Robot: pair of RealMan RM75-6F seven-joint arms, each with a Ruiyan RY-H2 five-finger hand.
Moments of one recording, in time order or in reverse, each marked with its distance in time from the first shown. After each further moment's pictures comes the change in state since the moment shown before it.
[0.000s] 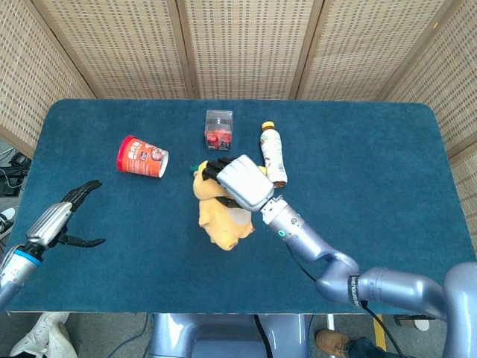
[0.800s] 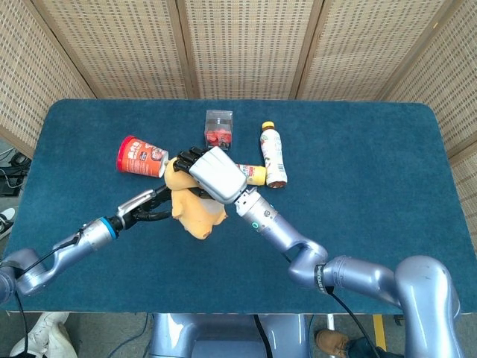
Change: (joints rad) left arm -0.410 -0.306 0.106 0.323 0.212 -0.127 -1.063; right arm 0.105 -0.178 0.033 0.260 -0.094 0.071 0.108
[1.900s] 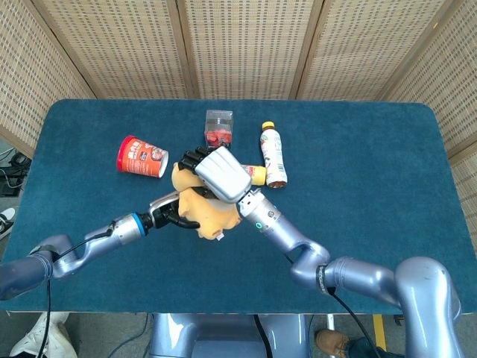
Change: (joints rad) left arm -0.172 -0.129 0.104 0.104 -0.043 0.143 -0.272; right arm -0.013 -0.004 -0.022 0.010 -0.001 0.025 0.038
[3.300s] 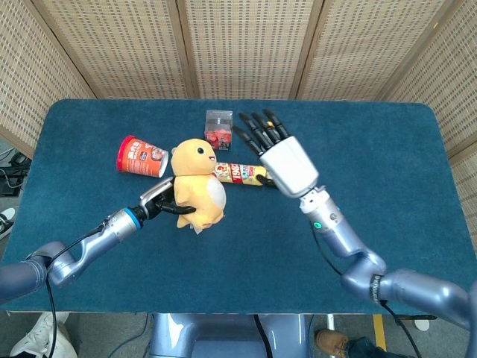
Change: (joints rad) left arm 0.041 0.076 -0.081 -0.165 -0.212 -0.123 0.349; right arm -0.237 0.305 -0.056 -0.240 0.015 0.145 -0.171
